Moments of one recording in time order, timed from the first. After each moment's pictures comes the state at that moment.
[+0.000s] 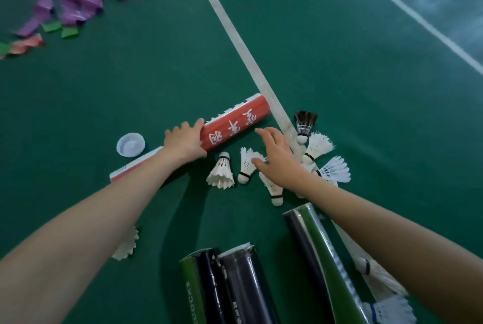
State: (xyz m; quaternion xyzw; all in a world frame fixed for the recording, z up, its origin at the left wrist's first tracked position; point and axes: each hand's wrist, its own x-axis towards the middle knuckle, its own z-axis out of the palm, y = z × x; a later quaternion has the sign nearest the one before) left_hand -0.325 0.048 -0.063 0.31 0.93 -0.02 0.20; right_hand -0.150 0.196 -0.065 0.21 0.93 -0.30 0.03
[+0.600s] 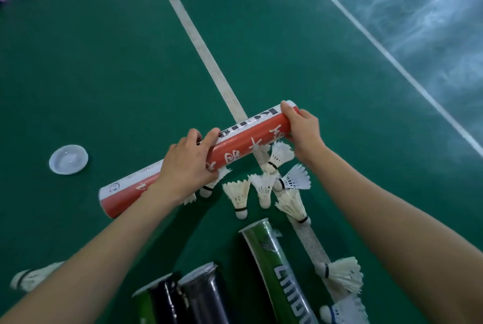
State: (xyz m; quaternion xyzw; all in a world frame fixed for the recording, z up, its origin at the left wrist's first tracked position) left_hand -0.254 0.092 -0.042 0.44 0.88 0.13 0.13; right_hand -0.151 0.305 -0.025 0.52 0.59 -0.59 -0.18
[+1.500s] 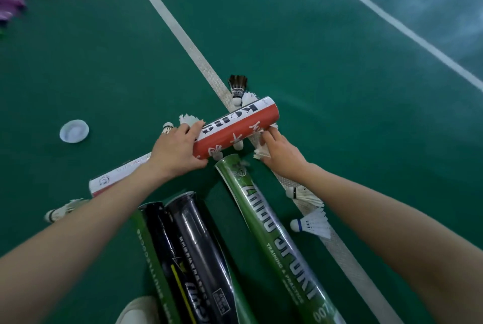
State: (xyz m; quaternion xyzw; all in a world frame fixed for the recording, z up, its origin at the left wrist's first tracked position) left_hand -0.161 0.062 -0.036 0.50 0.86 0.02 0.12; right_hand 0.028 0.238 -0.078 0.26 0.94 -0.21 0.05
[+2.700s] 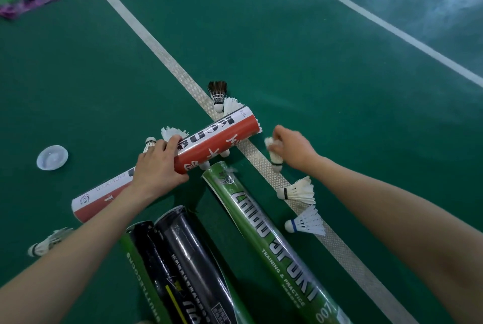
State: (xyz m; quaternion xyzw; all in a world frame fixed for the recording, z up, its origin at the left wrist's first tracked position) left_hand -0.162 0.059 -0.048 0.46 0.88 0.03 0.13; right_hand 0.053 0.278 -0.069 0.40 0.86 -0.32 0.00
